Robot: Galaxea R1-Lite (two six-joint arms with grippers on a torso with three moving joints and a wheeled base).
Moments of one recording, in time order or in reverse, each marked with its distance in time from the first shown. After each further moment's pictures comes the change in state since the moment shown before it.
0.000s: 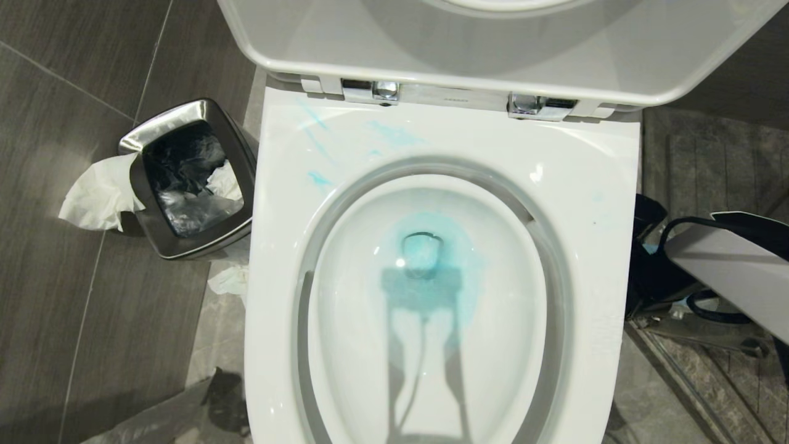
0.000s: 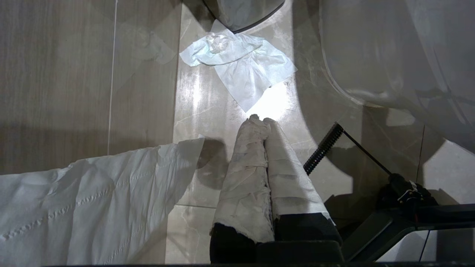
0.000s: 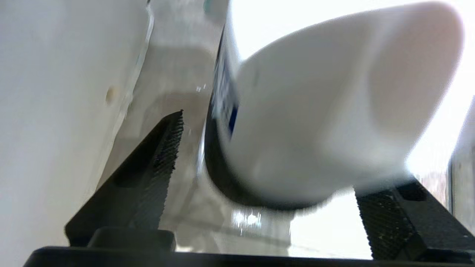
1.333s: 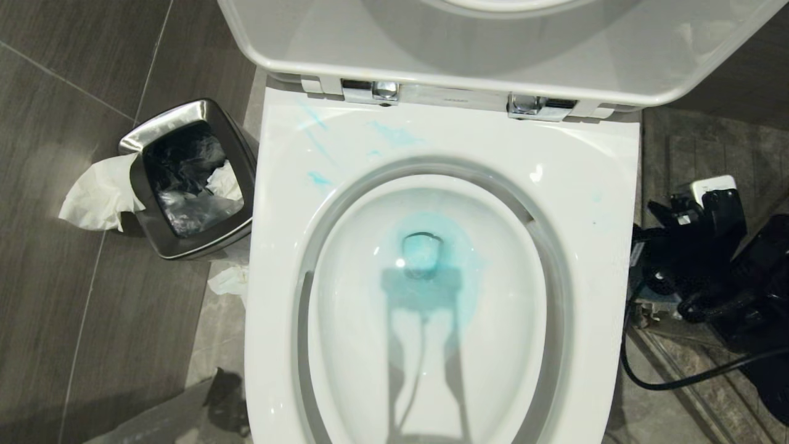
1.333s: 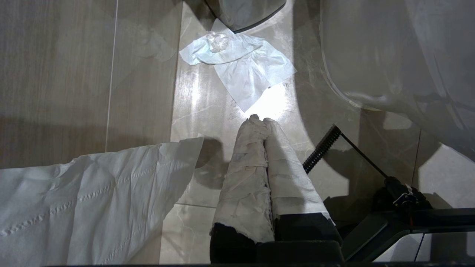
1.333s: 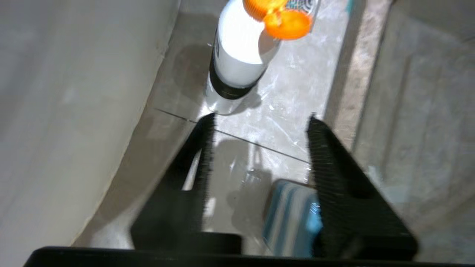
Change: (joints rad) left arm 0.000 0.000 0.000 0.000 0.006 -0.027; right arm 0.036 -0.622 0.774 0.024 -0.006 -0.025
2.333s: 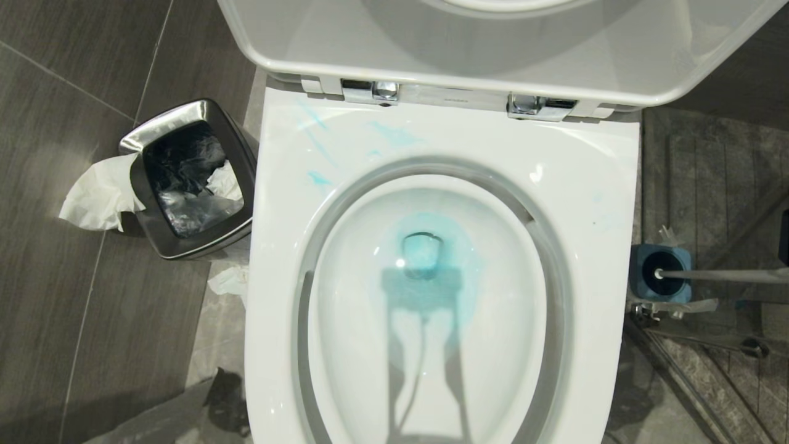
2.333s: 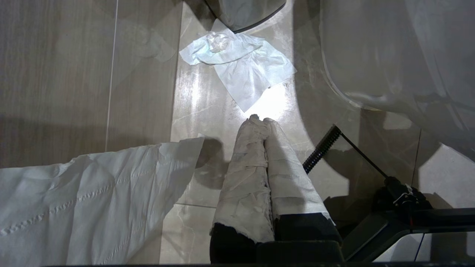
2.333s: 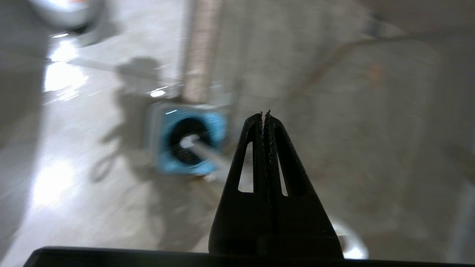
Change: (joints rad) left arm 0.000 0.000 0.000 0.000 0.000 0.000; right arm -0.004 -0.563 -0.300 1.125 -0.460 -0.016
